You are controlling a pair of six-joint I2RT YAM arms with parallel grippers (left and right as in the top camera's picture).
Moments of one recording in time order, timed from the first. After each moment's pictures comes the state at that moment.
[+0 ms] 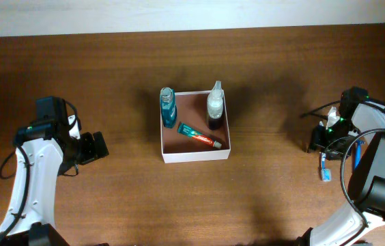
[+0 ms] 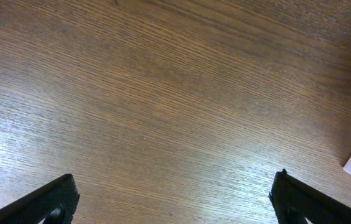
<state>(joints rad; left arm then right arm) 0.22 1.48 1.09 -1.03 0.03 -0.15 -0.39 1.94 1.22 -0.97 -0.05 -0.01</state>
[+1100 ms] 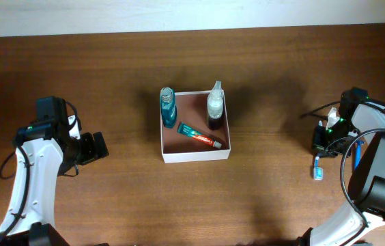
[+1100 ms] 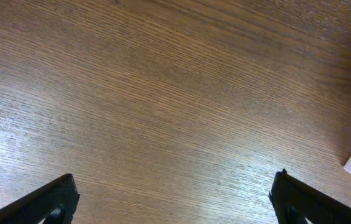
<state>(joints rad) 0.22 1.48 1.09 -1.03 0.03 -0.15 -0.39 1.94 1.21 -0.97 -0.08 0.00</state>
